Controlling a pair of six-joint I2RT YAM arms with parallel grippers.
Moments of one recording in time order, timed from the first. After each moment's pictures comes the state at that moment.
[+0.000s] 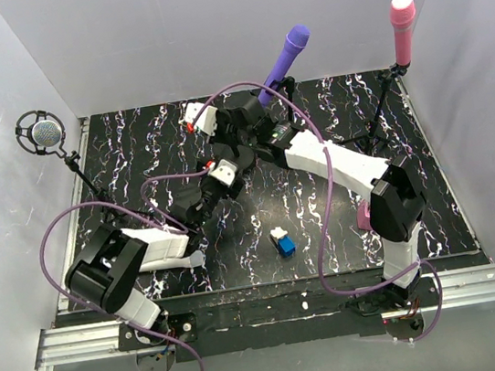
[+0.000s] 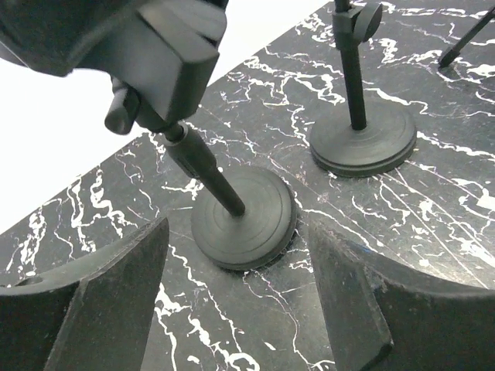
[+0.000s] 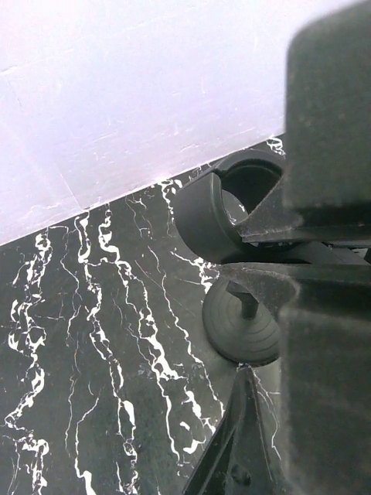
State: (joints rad) left arm -0.63 1.60 0.52 1.11 -0.02 0.35; right arm 0.83 1.86 1.70 -0.20 0.01 -0.67
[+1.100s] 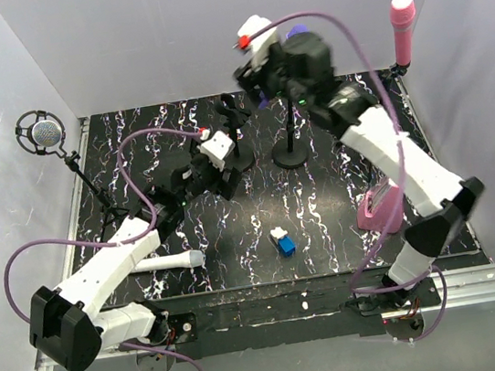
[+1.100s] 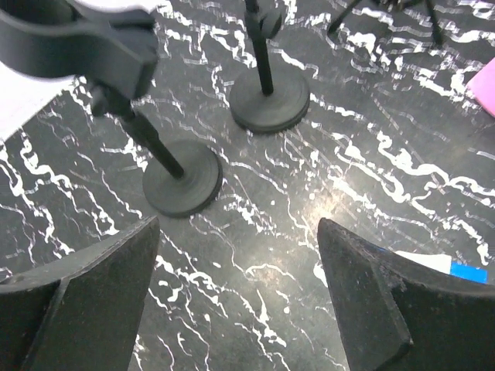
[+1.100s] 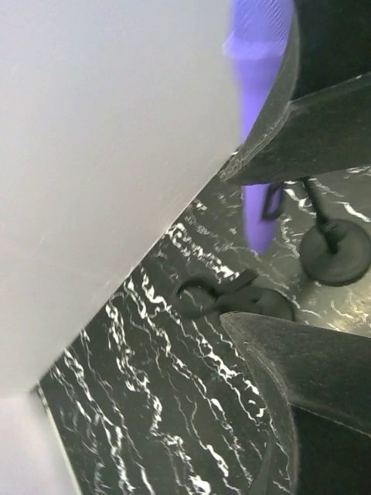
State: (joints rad) left arm -0.62 1.19 0.88 0.01 0.14 0.22; right arm 0.73 1.67 1.92 -0.40 0.02 -0.35
